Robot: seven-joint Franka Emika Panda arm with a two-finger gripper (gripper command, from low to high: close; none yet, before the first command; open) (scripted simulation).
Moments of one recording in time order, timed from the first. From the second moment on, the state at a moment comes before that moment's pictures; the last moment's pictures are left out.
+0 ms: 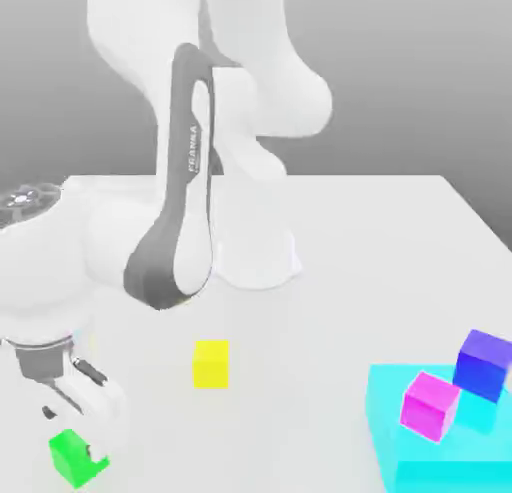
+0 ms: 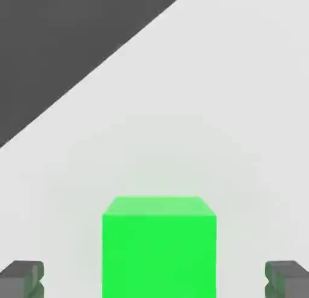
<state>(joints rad) -0.27 0.48 -0.14 -2.35 0.20 2.82 0.91</state>
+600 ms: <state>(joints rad) -0.08 0.20 -0.02 -2.40 0.10 2.60 0.87</state>
